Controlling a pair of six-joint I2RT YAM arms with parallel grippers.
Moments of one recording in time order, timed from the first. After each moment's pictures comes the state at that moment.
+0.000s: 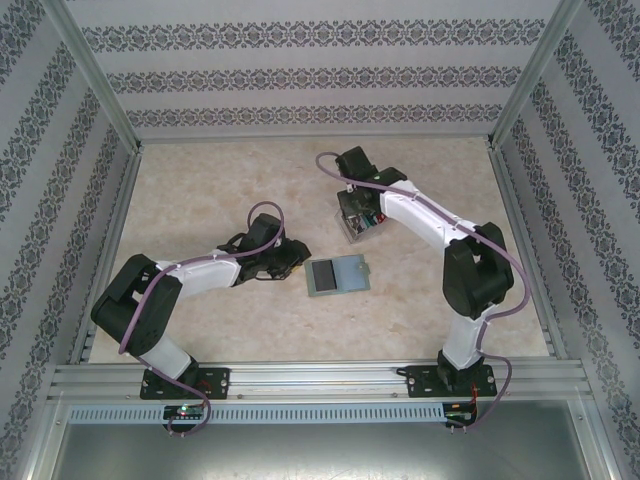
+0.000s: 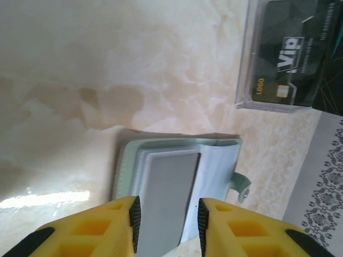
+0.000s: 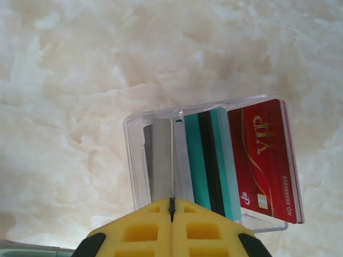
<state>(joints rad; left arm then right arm) -0.55 1.59 0.78 0.02 0.30 -1.18 0.50 1.85 1.53 -0.75 0.18 0.22</state>
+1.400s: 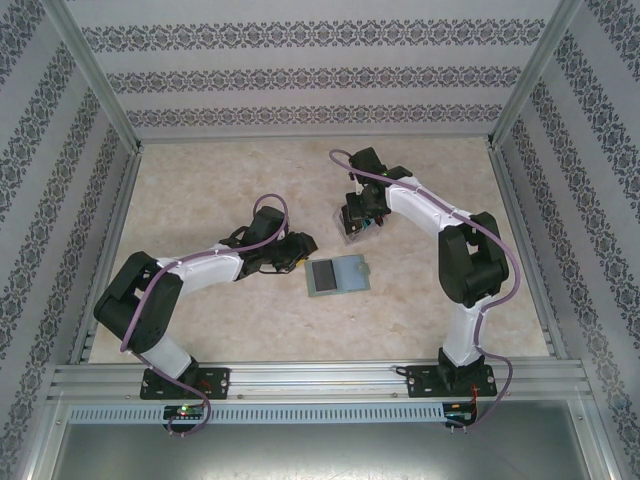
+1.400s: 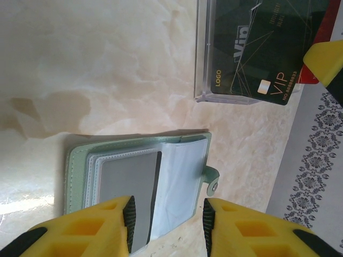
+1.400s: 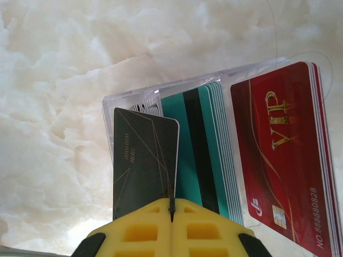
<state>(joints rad) -0.55 1.61 0.84 0.01 0.35 -1.16 0.42 1.92 1.51 -0.74 0.02 0.26</state>
